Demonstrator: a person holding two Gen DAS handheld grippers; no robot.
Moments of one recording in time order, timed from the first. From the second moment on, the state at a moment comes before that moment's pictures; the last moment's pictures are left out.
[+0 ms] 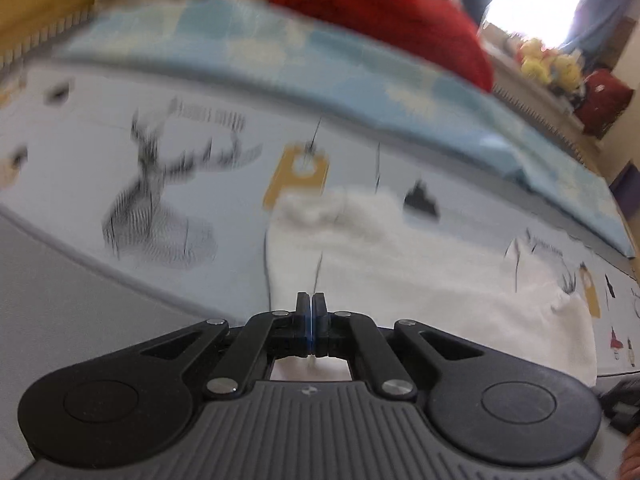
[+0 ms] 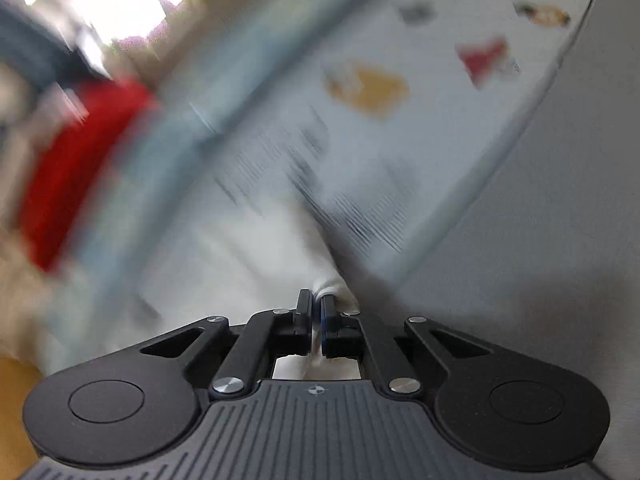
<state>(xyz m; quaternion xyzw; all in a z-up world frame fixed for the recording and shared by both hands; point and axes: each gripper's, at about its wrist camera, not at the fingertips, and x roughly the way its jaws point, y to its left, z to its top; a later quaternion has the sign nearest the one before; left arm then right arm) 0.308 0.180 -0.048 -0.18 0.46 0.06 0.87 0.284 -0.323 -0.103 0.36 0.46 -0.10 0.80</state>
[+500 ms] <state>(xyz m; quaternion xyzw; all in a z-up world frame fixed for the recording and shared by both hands) 0.334 0.167 -0.093 -0.18 0.51 0.00 0.84 0.272 -0.316 -0.077 0.35 0.38 -0.12 0.85</state>
